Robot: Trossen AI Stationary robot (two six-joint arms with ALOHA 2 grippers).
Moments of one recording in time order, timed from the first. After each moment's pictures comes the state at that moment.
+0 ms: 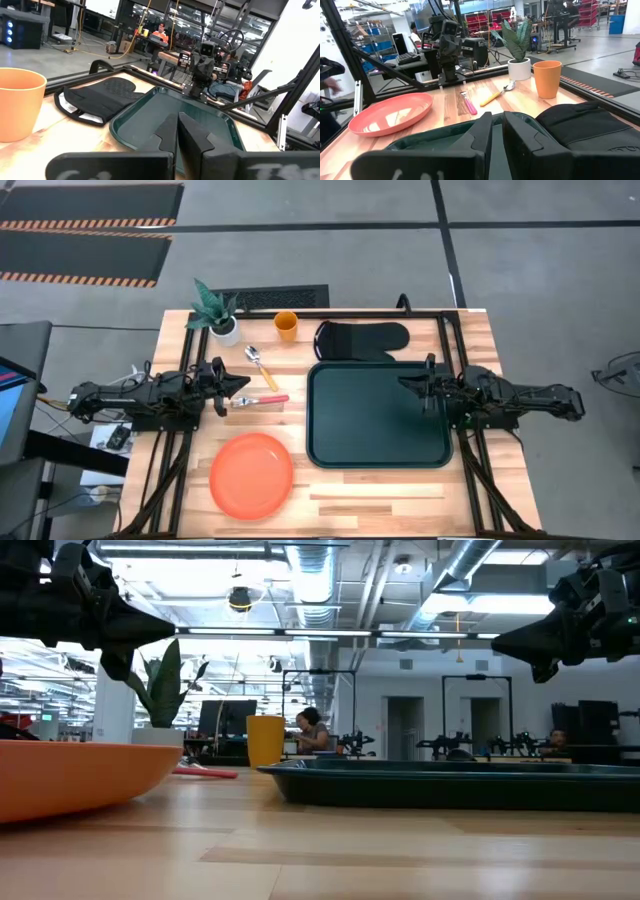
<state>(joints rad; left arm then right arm) 0.00 0.05 0.01 0.07 -0.25 -0.35 -0.10 0.05 0.01 0.01 0.10 0.18</state>
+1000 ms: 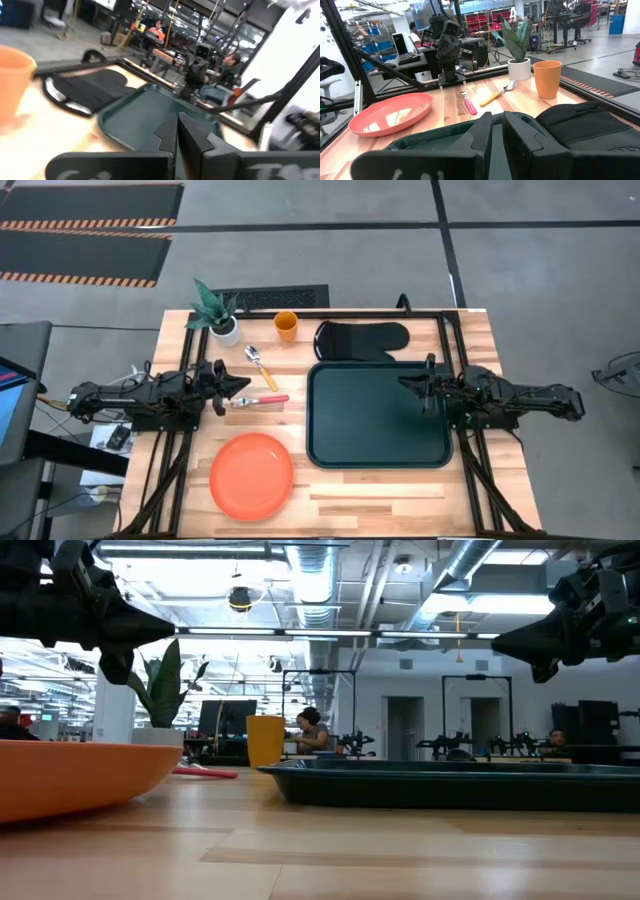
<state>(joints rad) 0.00 0.06 0.01 0.07 -0.21 -0.50 -0.10 0.05 0.01 0.01 0.10 0.18</state>
